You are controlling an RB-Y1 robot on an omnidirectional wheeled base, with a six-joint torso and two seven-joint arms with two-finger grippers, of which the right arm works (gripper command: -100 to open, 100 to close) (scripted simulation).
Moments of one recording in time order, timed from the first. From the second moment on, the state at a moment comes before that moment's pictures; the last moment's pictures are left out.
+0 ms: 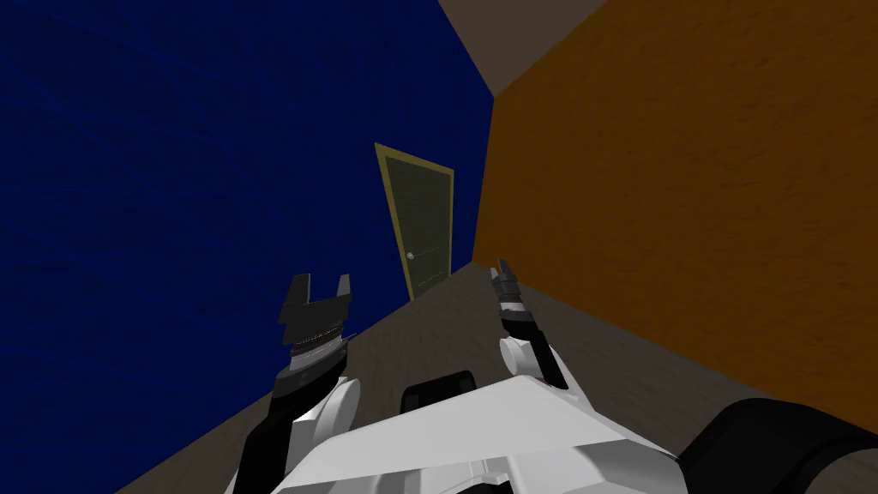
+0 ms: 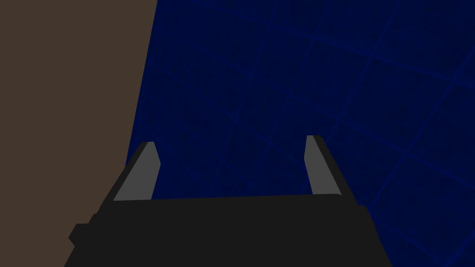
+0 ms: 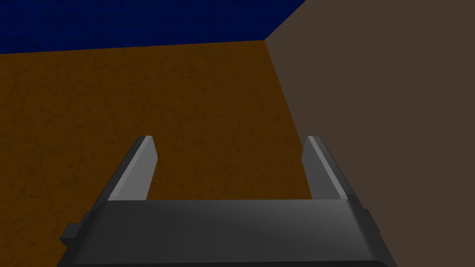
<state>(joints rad) 0.50 0.04 -0.02 -2.26 -0.02 -0.36 0.13</state>
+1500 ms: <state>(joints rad) 0.45 -0.06 -0.15 -1.96 0.17 -0.52 0.34</state>
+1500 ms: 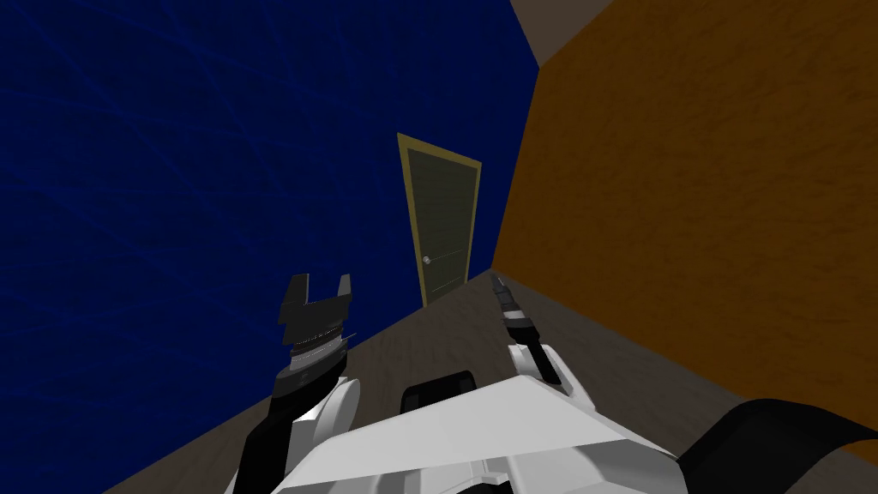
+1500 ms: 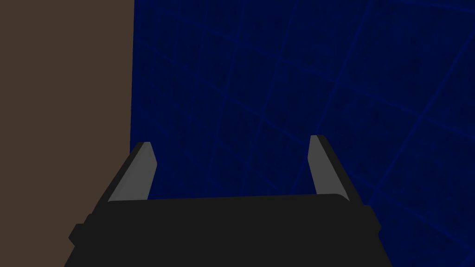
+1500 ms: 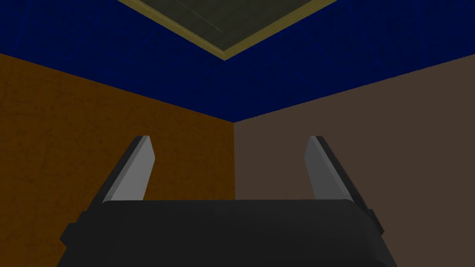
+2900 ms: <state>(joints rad) 0.39 -0.08 -0.28 -1.66 0.35 -0.67 0.54</state>
